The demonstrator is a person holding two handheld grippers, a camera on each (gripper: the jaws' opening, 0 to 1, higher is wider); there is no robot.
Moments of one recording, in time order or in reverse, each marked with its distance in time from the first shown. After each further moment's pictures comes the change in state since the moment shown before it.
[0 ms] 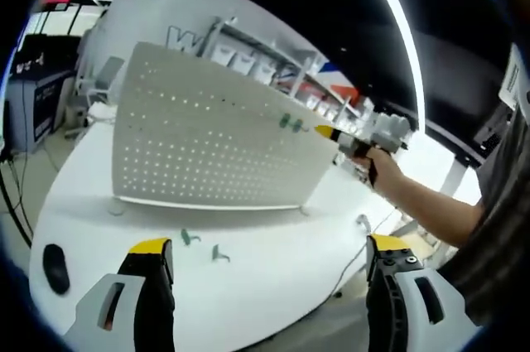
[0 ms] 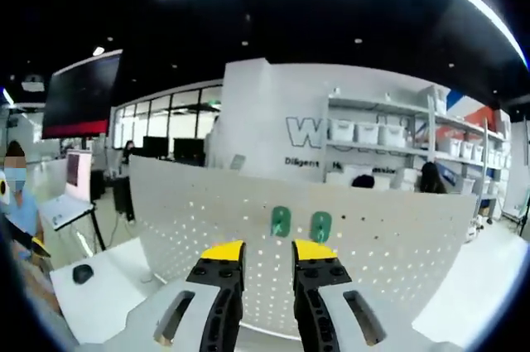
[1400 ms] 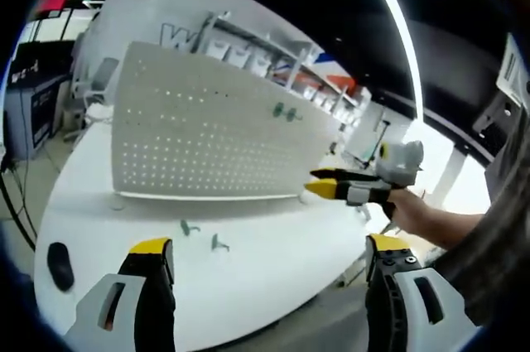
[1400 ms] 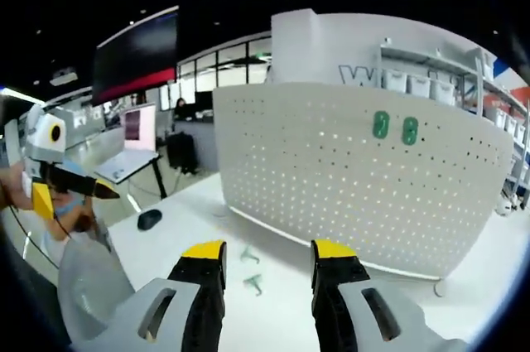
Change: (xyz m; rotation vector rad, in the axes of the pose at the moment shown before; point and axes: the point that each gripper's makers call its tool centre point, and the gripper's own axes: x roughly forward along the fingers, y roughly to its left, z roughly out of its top) left arm -0.010 -0.009 -0.017 0.031 0.043 0.003; right arm -0.073 0.118 -0.090 -0.016 0.245 0.280
